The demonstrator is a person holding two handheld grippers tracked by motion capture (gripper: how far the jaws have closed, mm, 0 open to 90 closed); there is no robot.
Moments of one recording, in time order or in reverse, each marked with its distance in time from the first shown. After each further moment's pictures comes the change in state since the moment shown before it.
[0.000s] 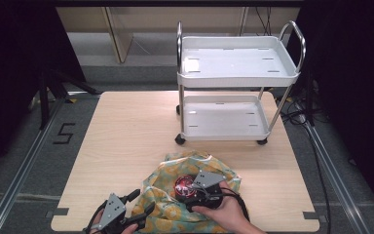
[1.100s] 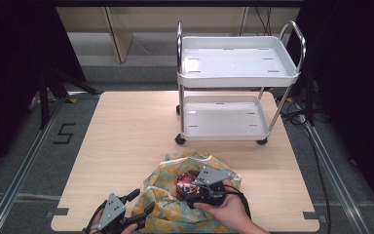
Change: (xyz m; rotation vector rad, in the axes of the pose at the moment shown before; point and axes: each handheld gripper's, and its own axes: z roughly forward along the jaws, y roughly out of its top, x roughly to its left) left arm 0.000 0.001 -0.002 0.015 0.008 0.004; right arm -0.002 0.013 -0.014 -0.055 -0.012 0.021
